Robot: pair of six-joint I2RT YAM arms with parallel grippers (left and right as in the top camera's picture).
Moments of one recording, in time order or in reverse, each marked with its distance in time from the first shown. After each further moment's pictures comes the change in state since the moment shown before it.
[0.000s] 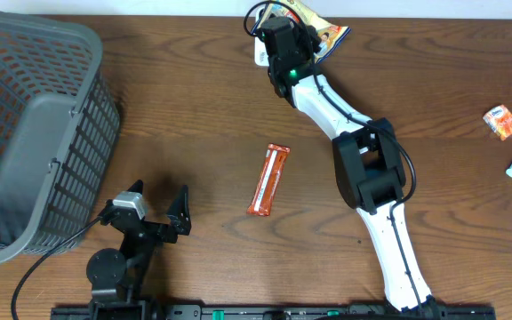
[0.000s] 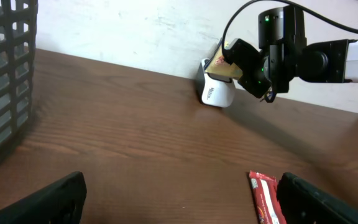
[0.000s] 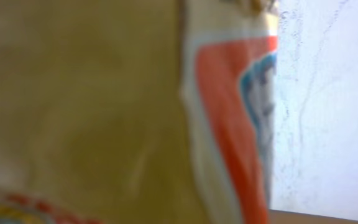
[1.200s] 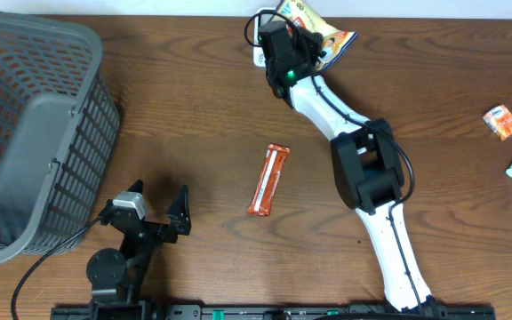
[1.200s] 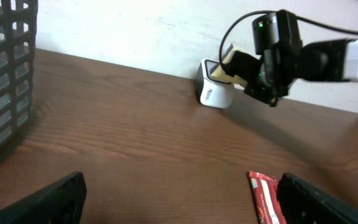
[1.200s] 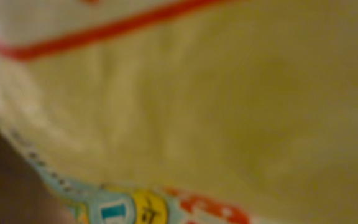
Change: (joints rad) left arm 0.000 0.000 0.000 0.000 0.000 0.000; right arm 0.010 -0.005 0.006 -0.146 0.115 -0.114
